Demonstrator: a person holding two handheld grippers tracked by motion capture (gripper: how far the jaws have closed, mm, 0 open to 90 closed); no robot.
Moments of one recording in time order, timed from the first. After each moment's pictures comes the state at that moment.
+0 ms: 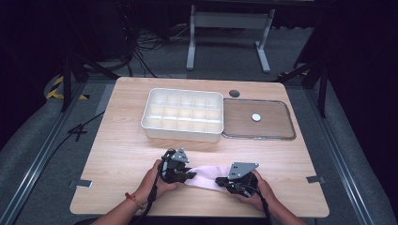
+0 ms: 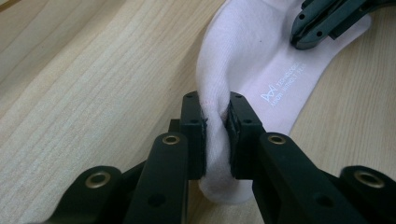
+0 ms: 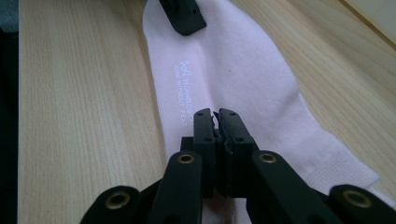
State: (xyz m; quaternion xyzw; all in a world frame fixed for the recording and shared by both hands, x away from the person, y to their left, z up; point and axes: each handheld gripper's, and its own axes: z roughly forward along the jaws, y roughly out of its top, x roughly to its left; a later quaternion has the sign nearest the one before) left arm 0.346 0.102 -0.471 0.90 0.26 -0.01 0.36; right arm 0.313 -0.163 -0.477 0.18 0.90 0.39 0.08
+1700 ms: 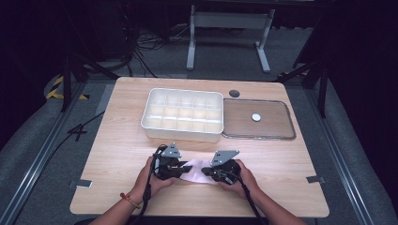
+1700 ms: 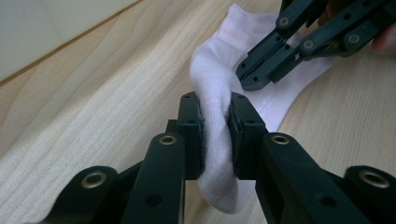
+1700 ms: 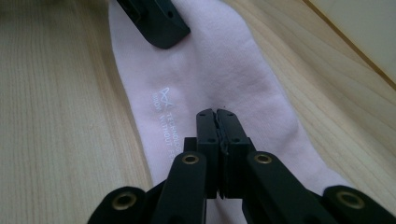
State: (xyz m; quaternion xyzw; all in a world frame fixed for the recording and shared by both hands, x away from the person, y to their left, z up) left arm 0.347 0.122 -0.455 0.87 0.28 0.02 0.40; right arm 0.347 -0.115 -0.475 0.19 0.90 0.38 0.07
